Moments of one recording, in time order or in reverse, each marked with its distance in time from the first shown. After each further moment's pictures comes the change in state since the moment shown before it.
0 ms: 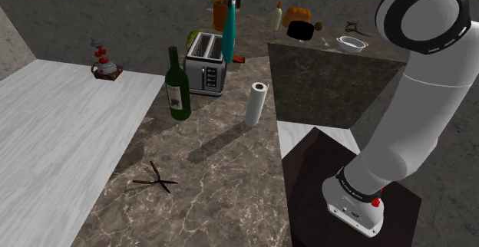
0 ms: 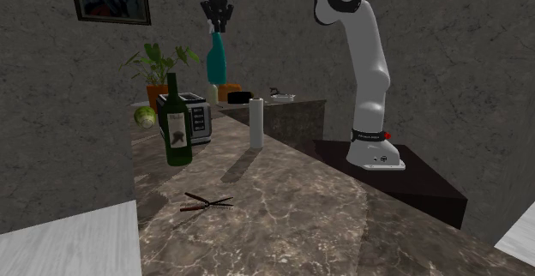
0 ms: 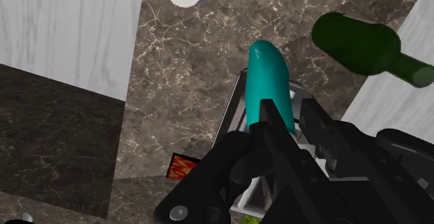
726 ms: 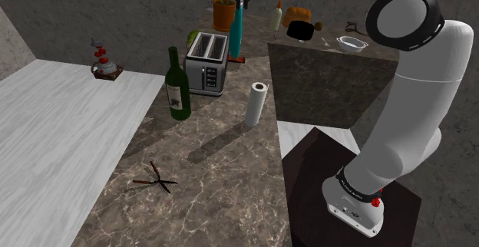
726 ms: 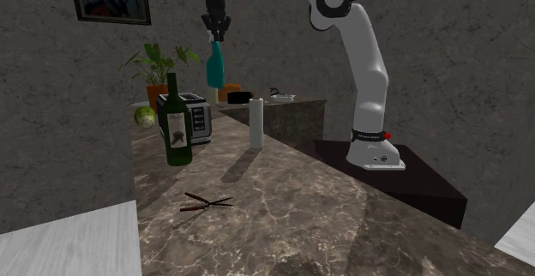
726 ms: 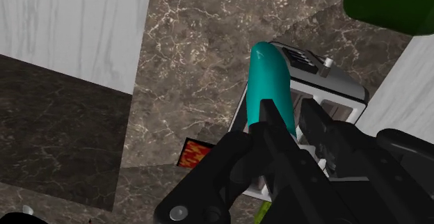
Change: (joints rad) arm -0.075 0.089 -0.041 0.062 -0.032 0.034 -0.132
